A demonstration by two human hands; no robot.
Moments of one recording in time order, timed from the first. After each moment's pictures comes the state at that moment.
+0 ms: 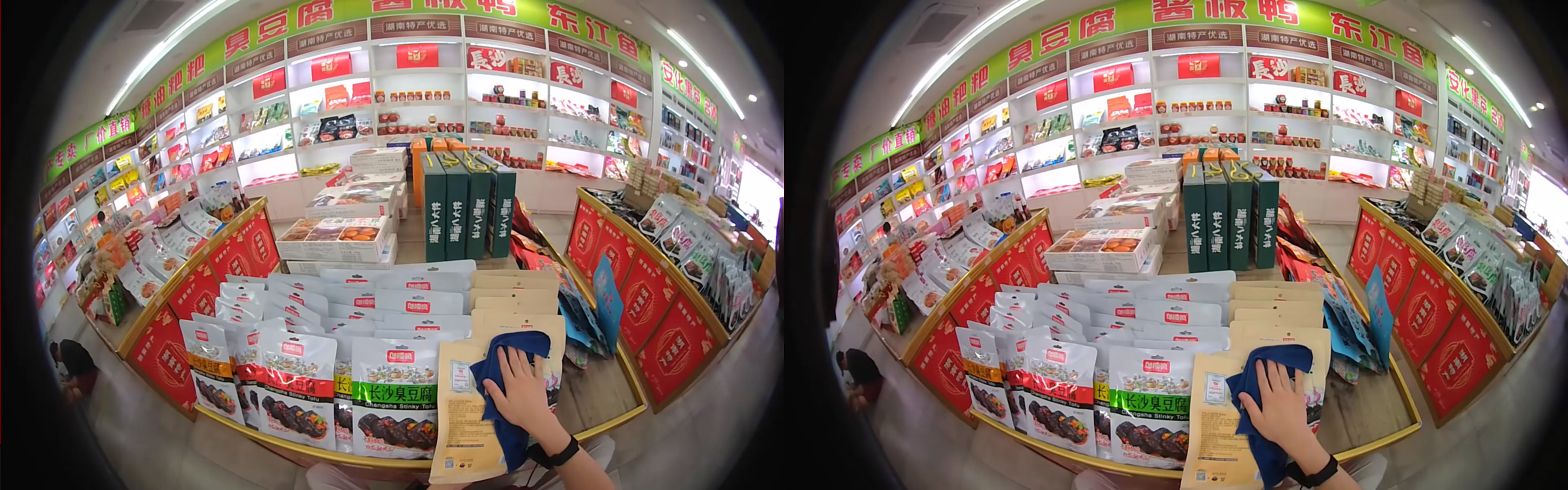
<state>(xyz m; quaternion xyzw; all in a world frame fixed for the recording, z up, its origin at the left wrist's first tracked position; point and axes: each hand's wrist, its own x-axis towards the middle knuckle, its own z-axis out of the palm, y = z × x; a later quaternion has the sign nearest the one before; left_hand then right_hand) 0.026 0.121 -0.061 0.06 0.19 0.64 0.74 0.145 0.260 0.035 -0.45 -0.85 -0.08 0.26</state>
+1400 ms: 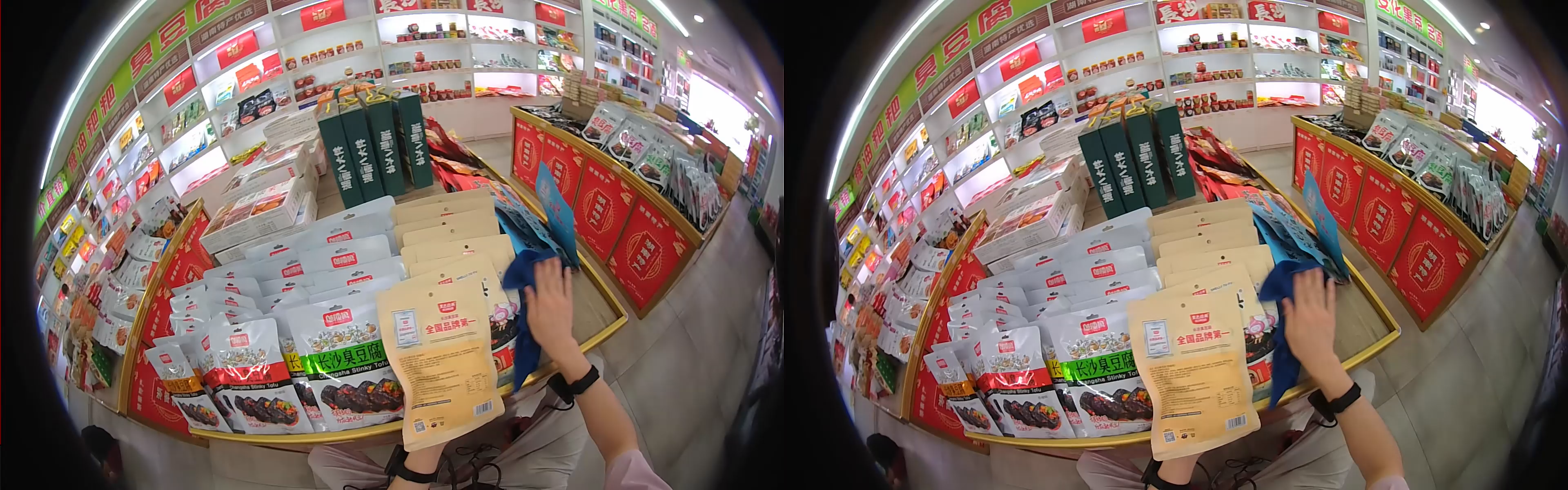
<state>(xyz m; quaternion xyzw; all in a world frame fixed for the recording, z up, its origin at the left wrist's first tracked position) 0.014 0.115 -0.113 0.11 0.16 0.66 0.73 0.264 0.281 0.007 -0.59 -0.72 -0.22 0.29</state>
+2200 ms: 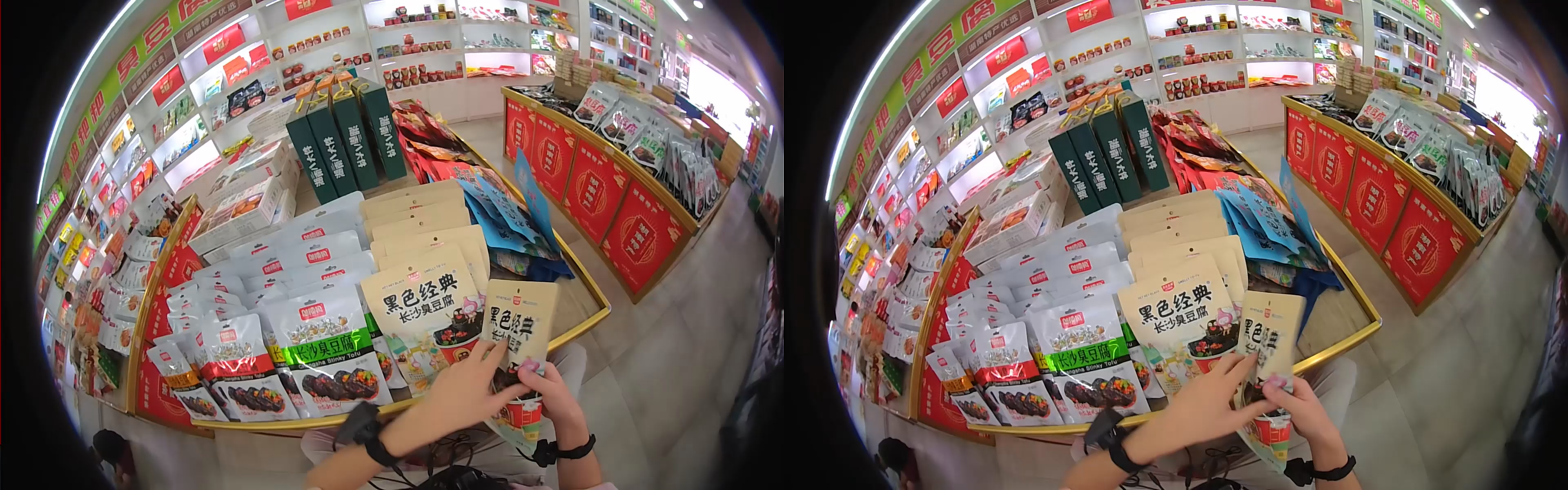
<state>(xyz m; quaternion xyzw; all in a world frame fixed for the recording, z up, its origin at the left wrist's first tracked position) 0.087 0.141 0.110 0.83 0.46 0.20 0.25 0.300 0.116 0.023 -0.35 -0.41 0.70 0.48</state>
